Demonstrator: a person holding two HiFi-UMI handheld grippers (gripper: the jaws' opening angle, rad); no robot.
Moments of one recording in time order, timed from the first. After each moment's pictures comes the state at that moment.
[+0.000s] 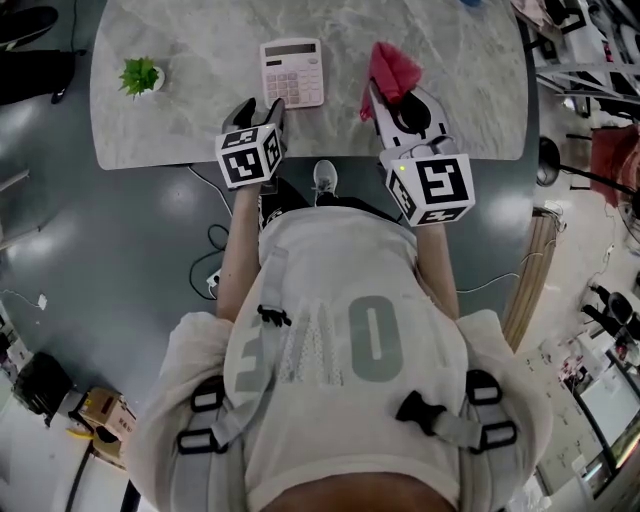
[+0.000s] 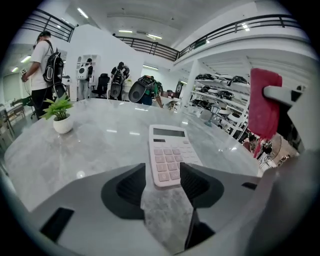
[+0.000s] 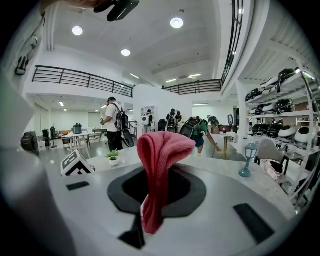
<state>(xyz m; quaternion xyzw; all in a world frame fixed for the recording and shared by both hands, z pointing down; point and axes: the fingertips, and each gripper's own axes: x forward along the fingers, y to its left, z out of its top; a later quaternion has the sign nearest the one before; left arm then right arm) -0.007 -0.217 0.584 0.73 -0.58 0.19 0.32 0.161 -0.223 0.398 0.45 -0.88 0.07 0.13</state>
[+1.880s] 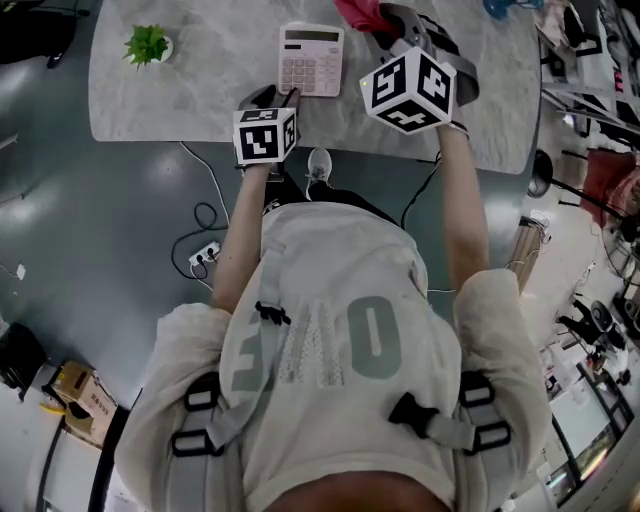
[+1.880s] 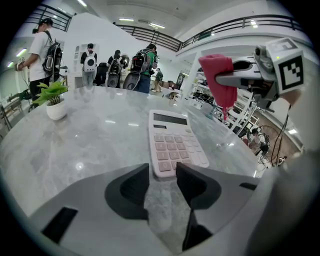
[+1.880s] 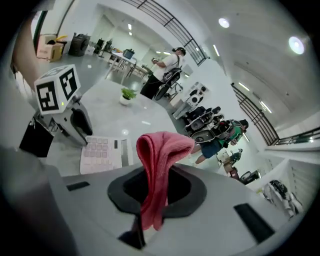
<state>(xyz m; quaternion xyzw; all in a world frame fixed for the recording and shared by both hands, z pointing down) 0.001 -0.215 0.614 0.72 -0.56 0.22 0.36 0.093 -0.327 0.450 0.27 -0.81 -0.24 0.47</state>
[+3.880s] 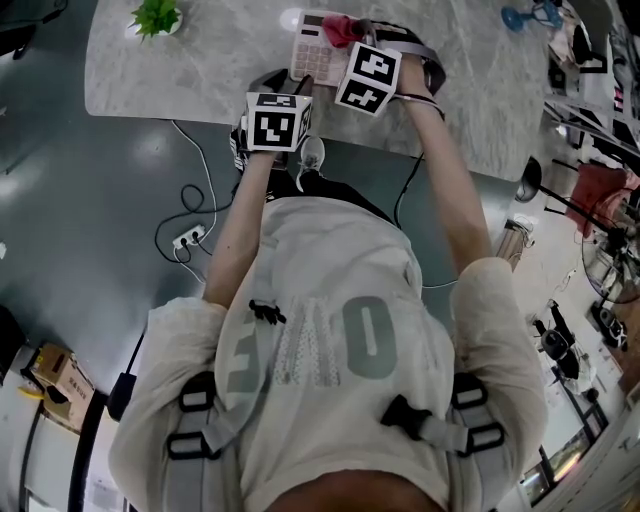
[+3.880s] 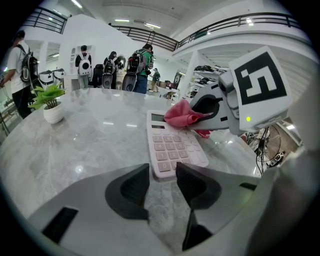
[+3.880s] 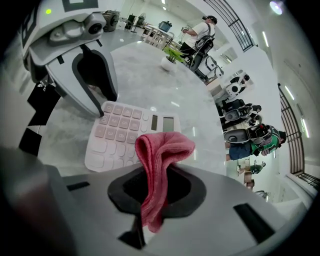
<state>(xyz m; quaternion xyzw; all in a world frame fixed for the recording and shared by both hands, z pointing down) 0.000 -0.217 0.617 0.73 -0.55 0.22 0.35 0.059 -0.309 0.597 0.11 -0.73 -0.26 0.62</state>
